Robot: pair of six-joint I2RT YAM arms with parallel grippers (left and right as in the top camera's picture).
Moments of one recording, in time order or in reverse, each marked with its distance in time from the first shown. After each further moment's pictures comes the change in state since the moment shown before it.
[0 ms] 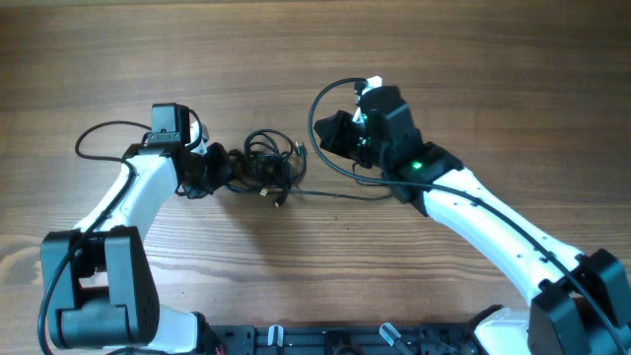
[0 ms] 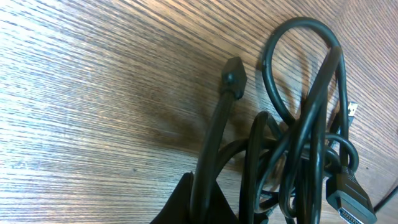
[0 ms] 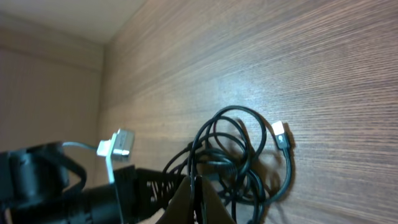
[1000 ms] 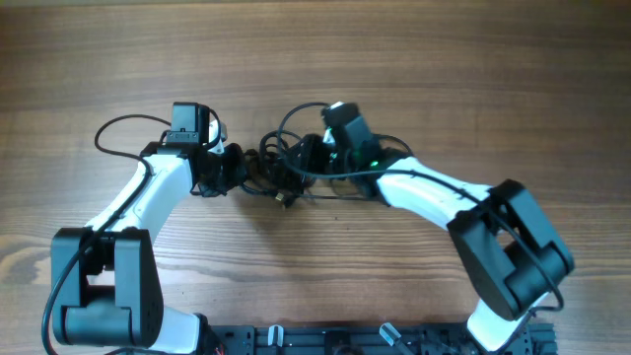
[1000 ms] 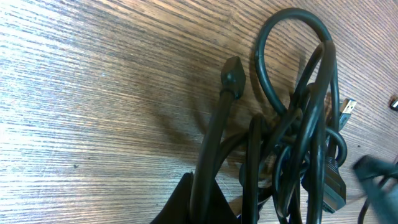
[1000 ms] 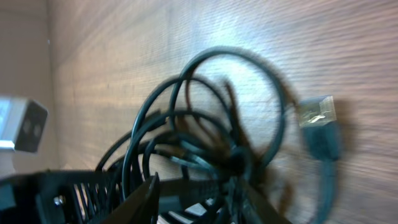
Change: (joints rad) left arm -0.095 0.000 0.000 0.021 0.018 -0.007; right arm 0.047 0.328 -0.001 0.168 -0.087 0.001
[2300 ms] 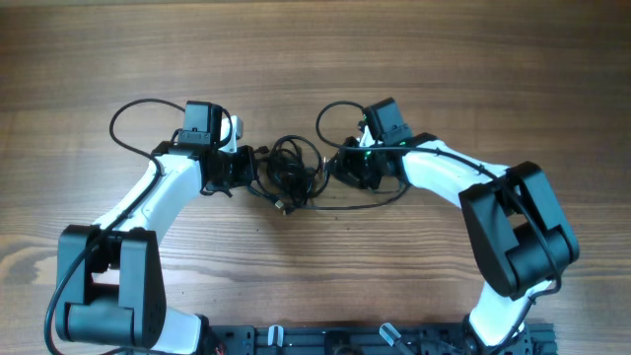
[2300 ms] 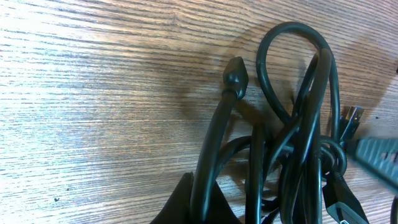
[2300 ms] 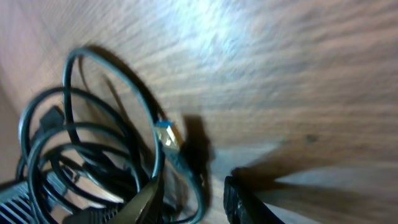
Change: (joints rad) left arm -0.055 0.003 0.000 0.042 -0.035 0.177; right arm -0.160 0.058 0.008 -0.294 -0.187 -0.003
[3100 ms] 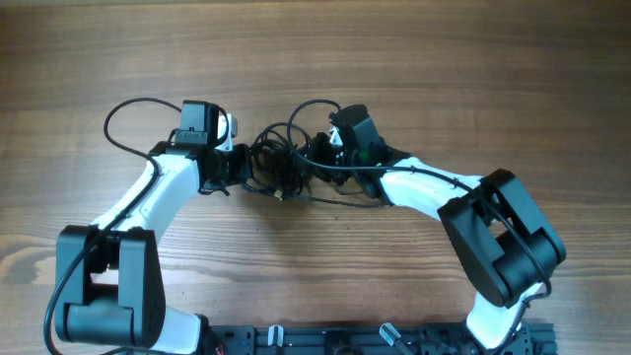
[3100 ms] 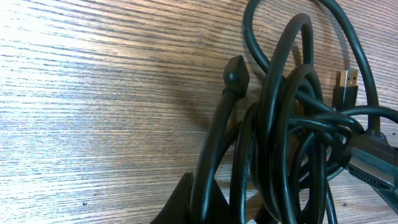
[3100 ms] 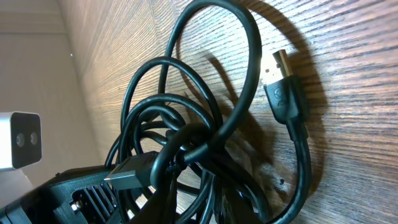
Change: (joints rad) left arm 0.010 0.000 -0.002 0.014 -0.045 -0.005; right arm 0.131 0.001 -0.049 0.423 0.055 0.196
